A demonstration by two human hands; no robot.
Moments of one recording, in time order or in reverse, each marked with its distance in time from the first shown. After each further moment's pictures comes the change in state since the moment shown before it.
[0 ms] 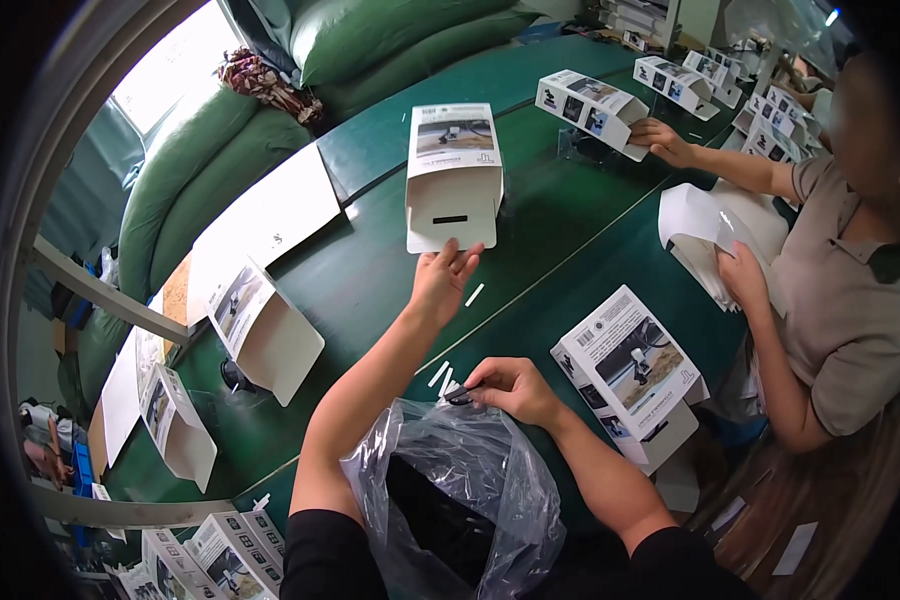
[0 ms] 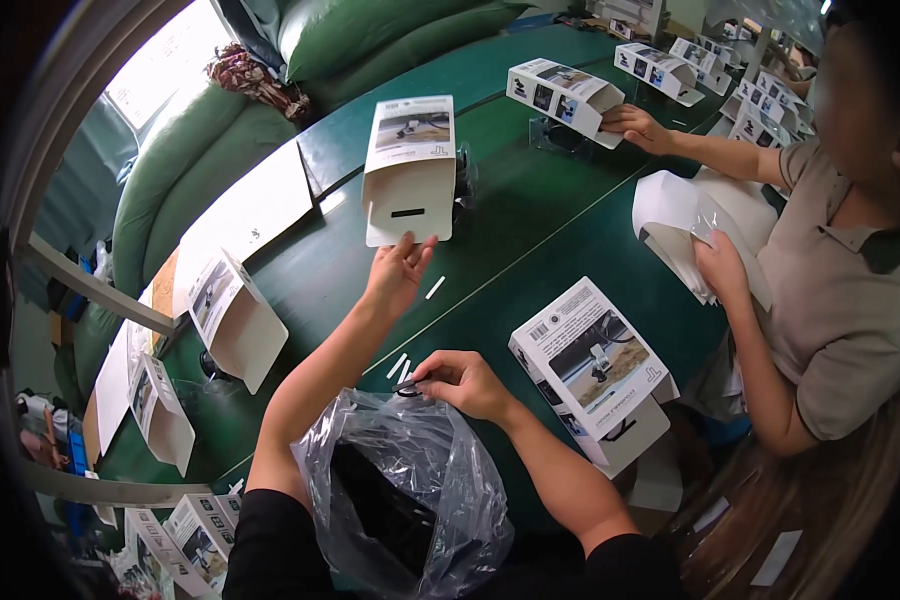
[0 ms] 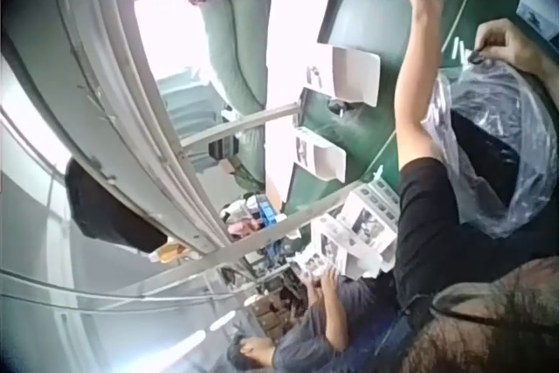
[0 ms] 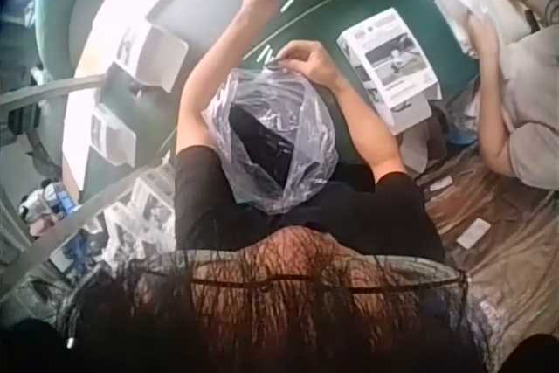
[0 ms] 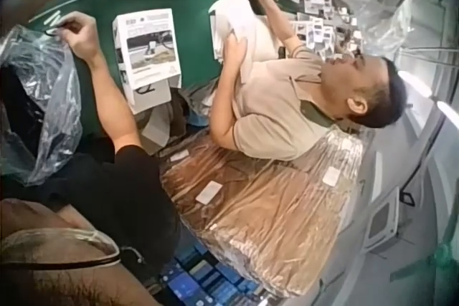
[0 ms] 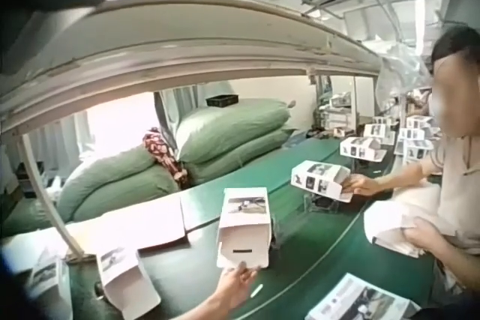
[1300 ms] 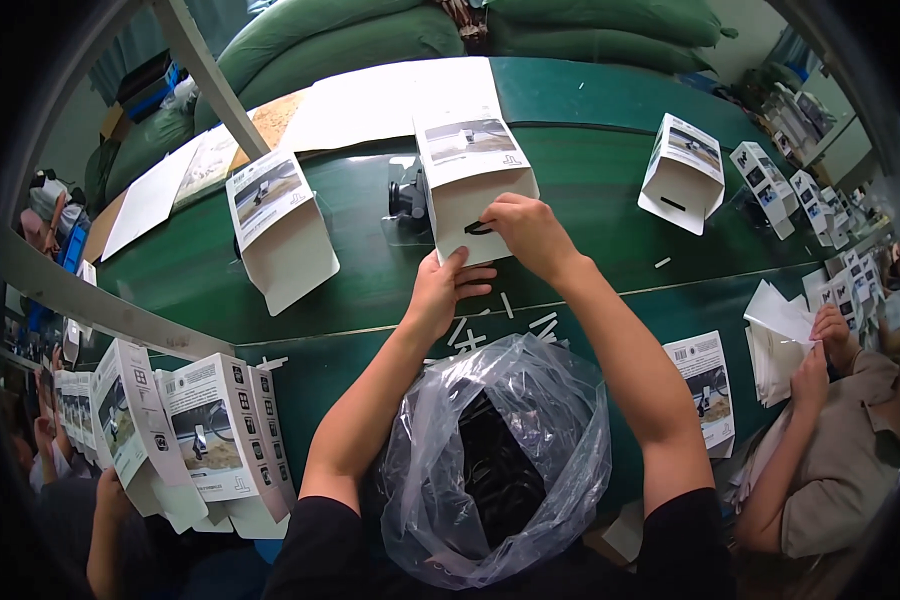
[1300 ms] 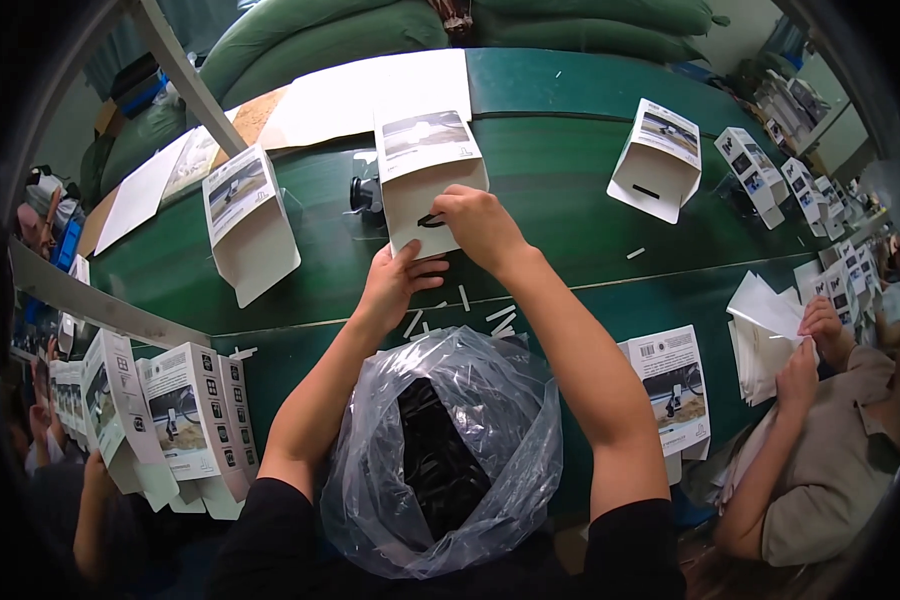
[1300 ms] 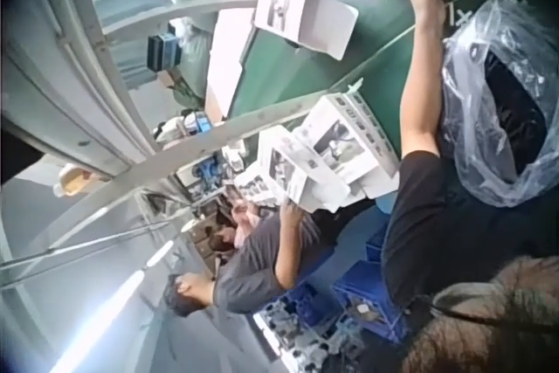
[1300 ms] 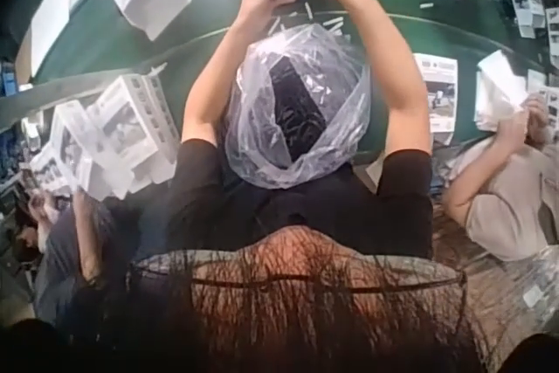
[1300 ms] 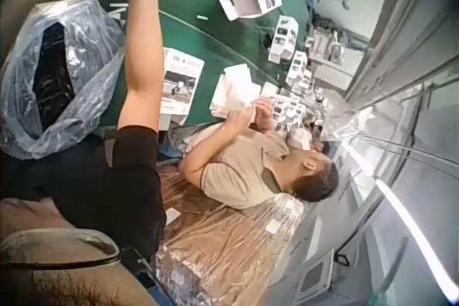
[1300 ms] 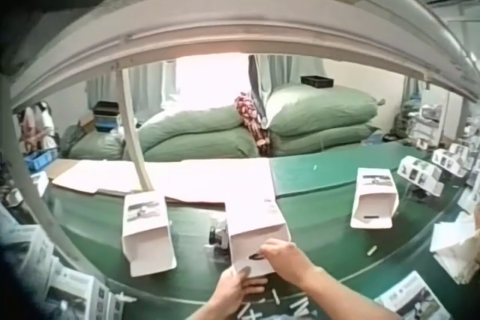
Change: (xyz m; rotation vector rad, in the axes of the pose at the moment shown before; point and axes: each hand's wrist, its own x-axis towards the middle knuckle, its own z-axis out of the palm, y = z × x) left_hand -0.184 0.044 -0.101 0.097 0.258 0.306; right_hand 0.176 -0.014 0.096 -1.223 -0.243 -0.605
